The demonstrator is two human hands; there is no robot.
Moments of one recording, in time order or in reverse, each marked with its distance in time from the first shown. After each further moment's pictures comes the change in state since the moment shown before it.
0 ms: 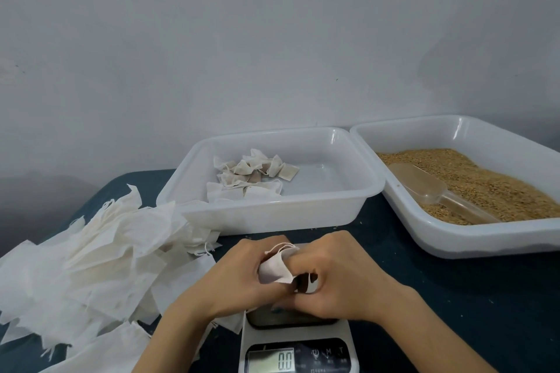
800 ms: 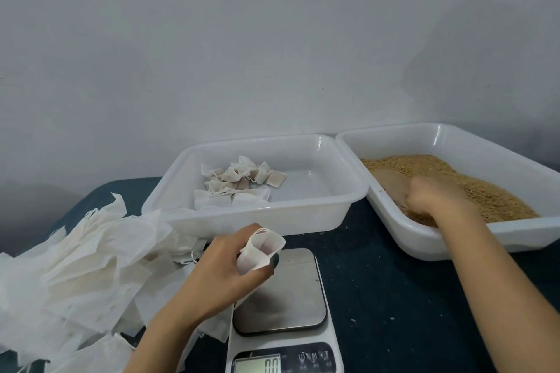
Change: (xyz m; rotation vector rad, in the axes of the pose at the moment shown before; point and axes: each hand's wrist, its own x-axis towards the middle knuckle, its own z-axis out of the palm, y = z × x) left_hand -0.001 -0.001 -0.002 0.008 0.240 0.003; right_hand -0.026 0.132 -0.110 -0.440 -0.291 1.370
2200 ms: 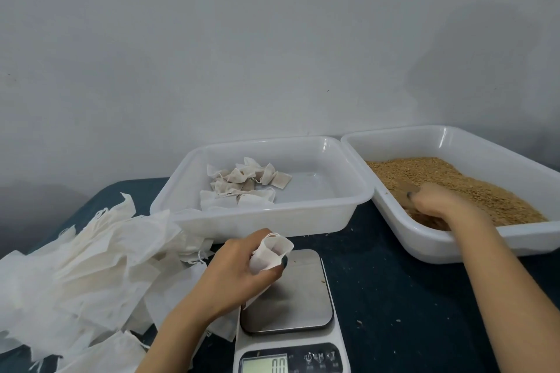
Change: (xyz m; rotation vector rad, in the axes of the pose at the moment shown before) left_hand 0.002 -0.006 0.008 0.067 -0.021 -0.091; right_hand 0.020 0.004 0.012 0.283 -0.116 -0.023
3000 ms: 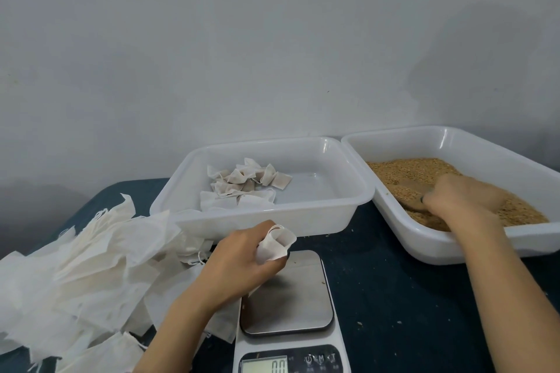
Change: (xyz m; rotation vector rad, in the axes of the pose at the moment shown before) left_hand 0.016 -0.005 0.000 0.149 -0.008 0.018; right_hand -0.026 -0.001 -0.013 -0.389 0.352 0.221
